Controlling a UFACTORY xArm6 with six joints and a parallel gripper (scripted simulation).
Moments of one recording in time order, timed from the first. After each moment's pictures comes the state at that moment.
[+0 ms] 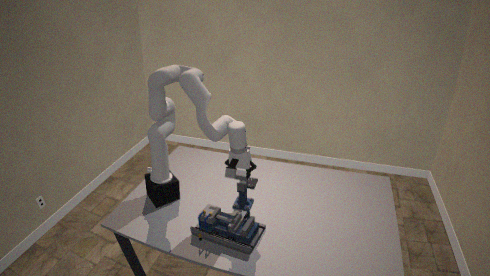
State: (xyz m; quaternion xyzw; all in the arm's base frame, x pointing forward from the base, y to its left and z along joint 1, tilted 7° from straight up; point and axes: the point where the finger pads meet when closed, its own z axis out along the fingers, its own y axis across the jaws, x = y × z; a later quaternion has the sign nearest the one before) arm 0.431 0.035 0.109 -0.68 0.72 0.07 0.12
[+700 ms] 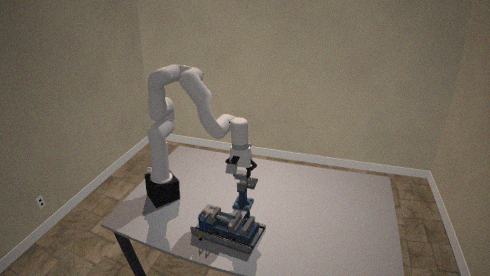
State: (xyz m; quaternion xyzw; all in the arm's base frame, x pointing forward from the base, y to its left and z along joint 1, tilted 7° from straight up) arm 0.431 0.036 0.109 -0.69 0.72 0.02 0.08
